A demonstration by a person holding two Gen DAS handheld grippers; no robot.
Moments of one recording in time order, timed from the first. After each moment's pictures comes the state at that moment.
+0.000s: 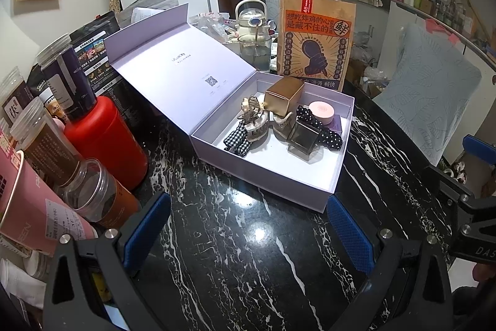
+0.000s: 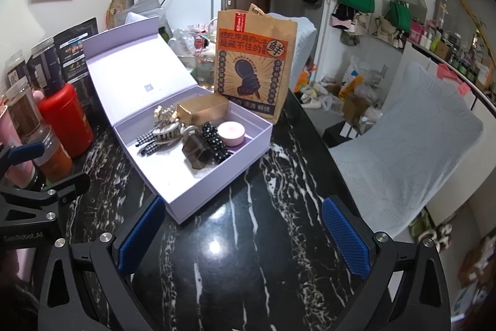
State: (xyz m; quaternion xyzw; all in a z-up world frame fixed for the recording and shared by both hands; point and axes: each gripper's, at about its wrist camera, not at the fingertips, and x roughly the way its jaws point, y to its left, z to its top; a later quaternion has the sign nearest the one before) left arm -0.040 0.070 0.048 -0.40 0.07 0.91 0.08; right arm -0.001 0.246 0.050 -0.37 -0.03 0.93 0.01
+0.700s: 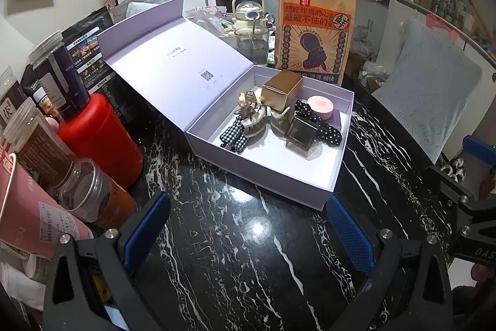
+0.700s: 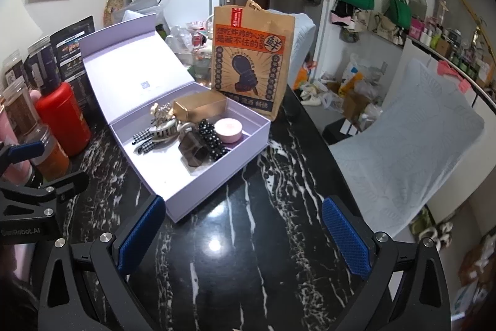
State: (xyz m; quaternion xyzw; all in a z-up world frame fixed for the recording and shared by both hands) left arm -0.049 0.074 0.043 -0.42 0.07 0.90 0.09; right arm -0.005 0.252 0.045 -0.38 -0.02 0.93 0.01
